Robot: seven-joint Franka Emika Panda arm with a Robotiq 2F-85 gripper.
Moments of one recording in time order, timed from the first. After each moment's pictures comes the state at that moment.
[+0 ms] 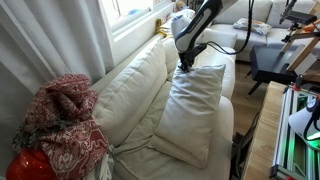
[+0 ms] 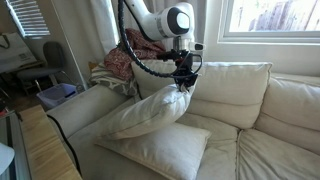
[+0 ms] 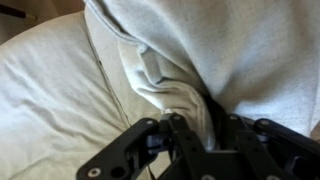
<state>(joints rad) -0.03 0.77 -0.13 -1.75 -0.16 2.33 0.22</state>
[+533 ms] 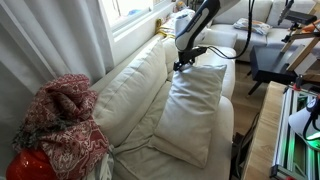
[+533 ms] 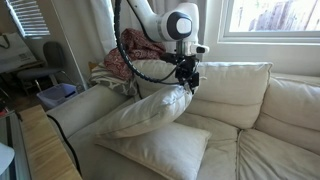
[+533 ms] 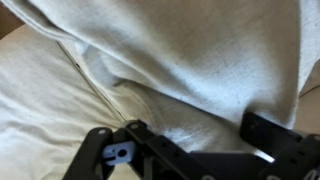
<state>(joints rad) -0.04 0.78 -0.13 -1.76 -0.01 2.45 0.29</state>
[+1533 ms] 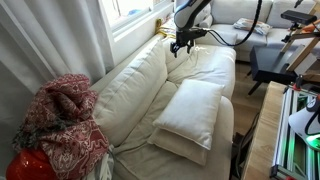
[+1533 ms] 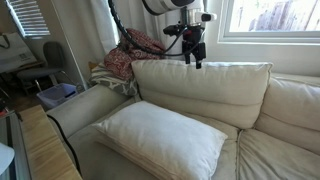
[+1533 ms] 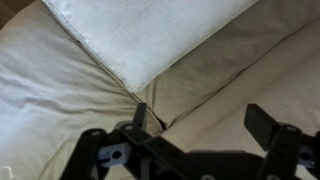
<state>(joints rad) -0.03 0.60 -0.15 -1.77 0.00 2.40 0.35</state>
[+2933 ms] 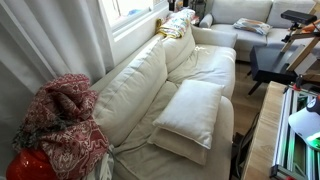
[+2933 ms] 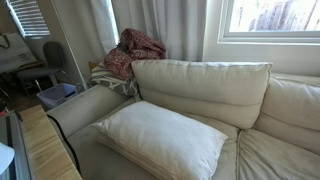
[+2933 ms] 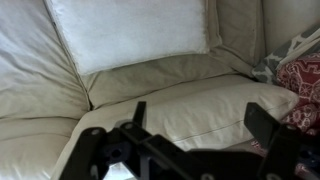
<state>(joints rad) 0.02 0.07 0.03 -1.74 0.04 1.82 0.08</state>
